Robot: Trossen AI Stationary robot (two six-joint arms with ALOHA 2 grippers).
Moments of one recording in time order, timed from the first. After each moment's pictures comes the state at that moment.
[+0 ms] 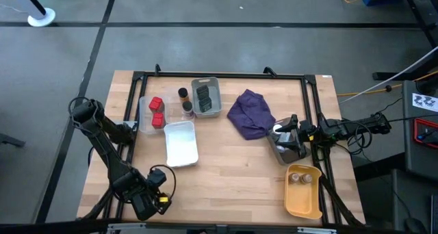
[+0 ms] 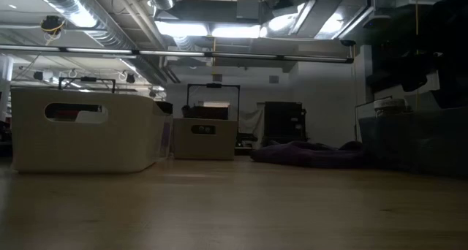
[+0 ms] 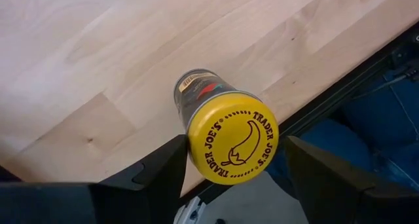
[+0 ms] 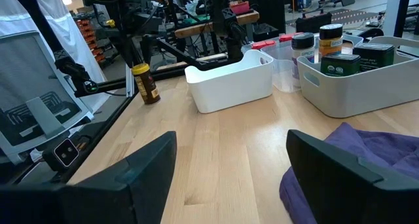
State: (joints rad) left arm -0.93 1.59 1.23 -0.92 -0.14 -1.89; right arm 0.25 0.02 0.08 -0.16 0.17 0.24
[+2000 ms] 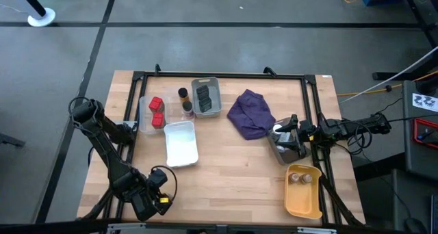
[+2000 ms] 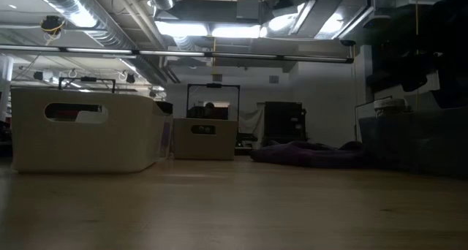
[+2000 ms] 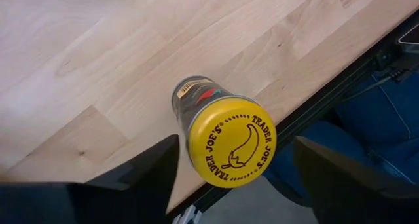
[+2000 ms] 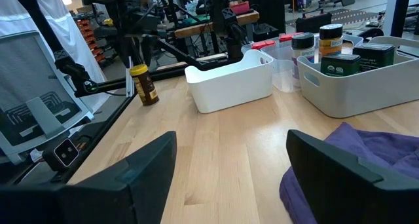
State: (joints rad) left arm -0.93 1.59 1.23 -0.90 -0.18 -1.86; right arm 0.25 0.02 0.08 -0.16 0.17 0.24
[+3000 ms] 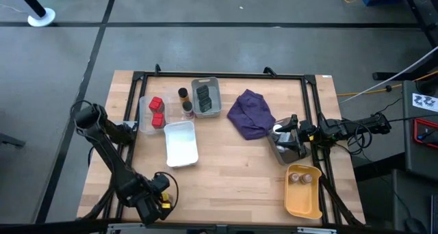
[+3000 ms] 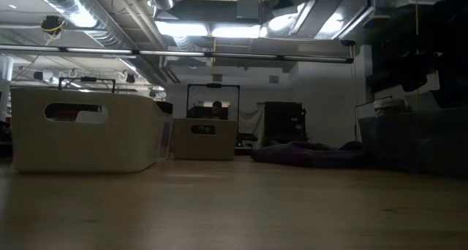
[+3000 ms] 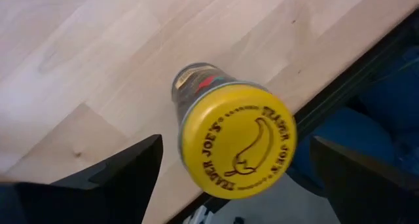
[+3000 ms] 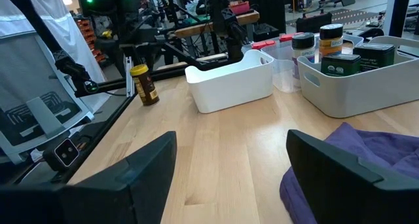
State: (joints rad) left arm -0.93 1.66 1.23 -0.86 -0.13 -1.80; right arm 0.25 0.02 0.08 -0.16 0.17 0.24
